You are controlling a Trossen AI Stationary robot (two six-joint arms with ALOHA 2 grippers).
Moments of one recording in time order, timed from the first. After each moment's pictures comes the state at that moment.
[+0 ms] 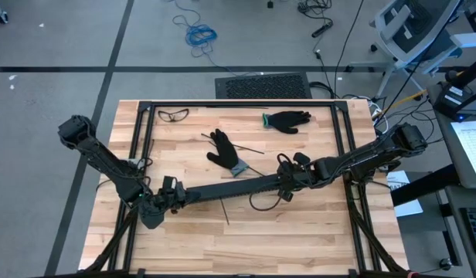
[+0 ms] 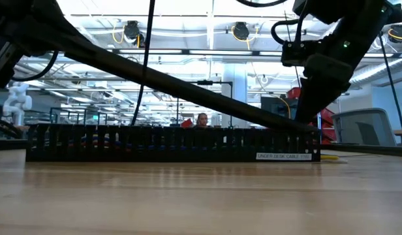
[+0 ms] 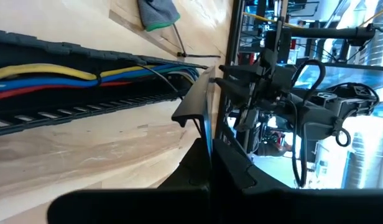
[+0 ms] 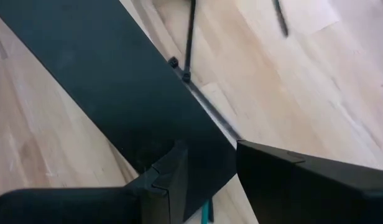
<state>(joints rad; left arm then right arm) -0.78 1.19 0.51 -0.02 -0.94 -2.22 0.25 1.41 0.74 -0.48 0.38 0.64</state>
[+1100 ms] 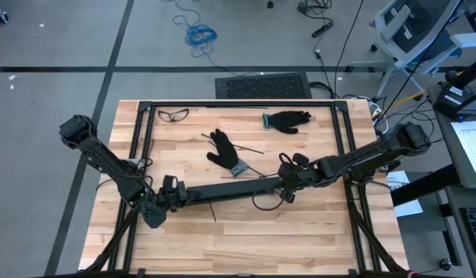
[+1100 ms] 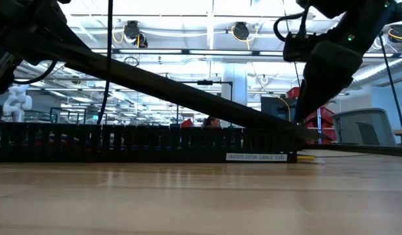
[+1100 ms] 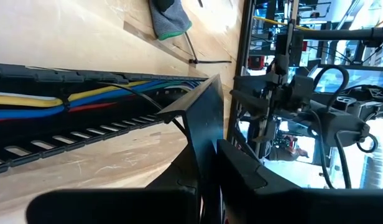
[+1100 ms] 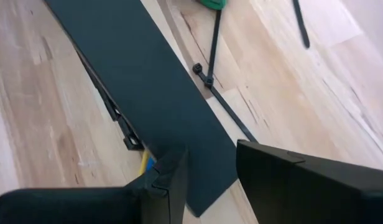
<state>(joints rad) -0.77 1.19 0.51 -0.05 -0.93 -2.22 0.25 1.35 0.72 -0.44 0.33 0.59</state>
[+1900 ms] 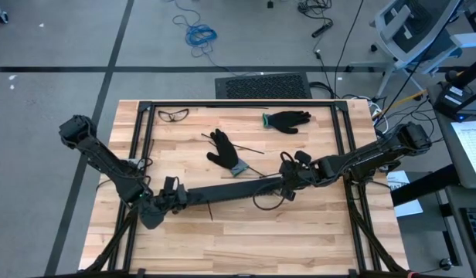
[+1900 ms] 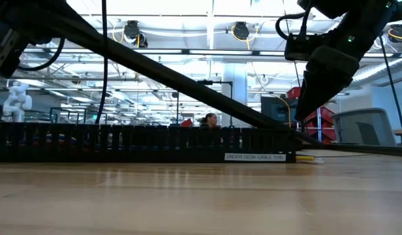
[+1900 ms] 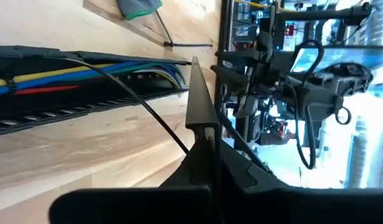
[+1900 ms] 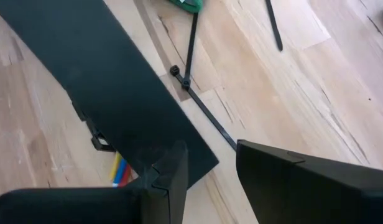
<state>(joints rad) -0.79 1.19 0.55 0.02 -0.94 -2.09 0.25 1.34 0.72 -0.48 0.40 0.59</state>
